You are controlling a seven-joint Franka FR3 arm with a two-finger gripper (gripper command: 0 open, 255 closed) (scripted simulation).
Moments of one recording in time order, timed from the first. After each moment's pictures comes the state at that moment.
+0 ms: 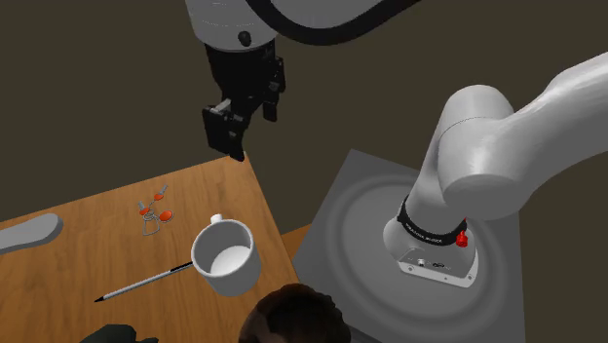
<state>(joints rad) 0.11 -0.74 0.32 -2.53 0.13 1.87 0.32</state>
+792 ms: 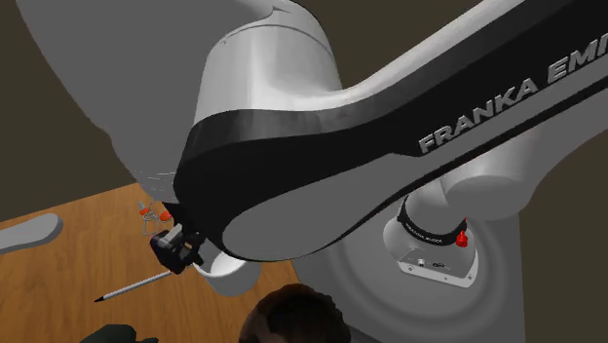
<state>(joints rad) 0.14 -0.49 0.60 -2.54 0.22 2.17 0.60</state>
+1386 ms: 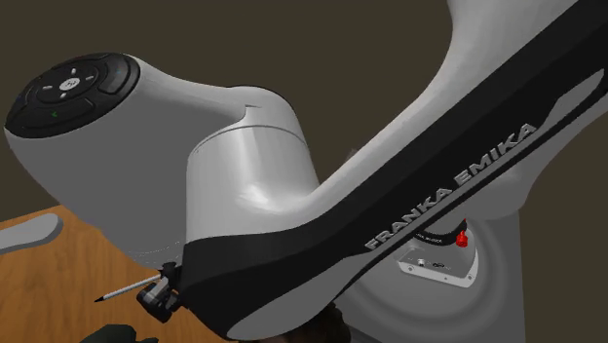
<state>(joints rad) 0.10 -0.30 0.74 -2.52 0.16 2.34 0.75</state>
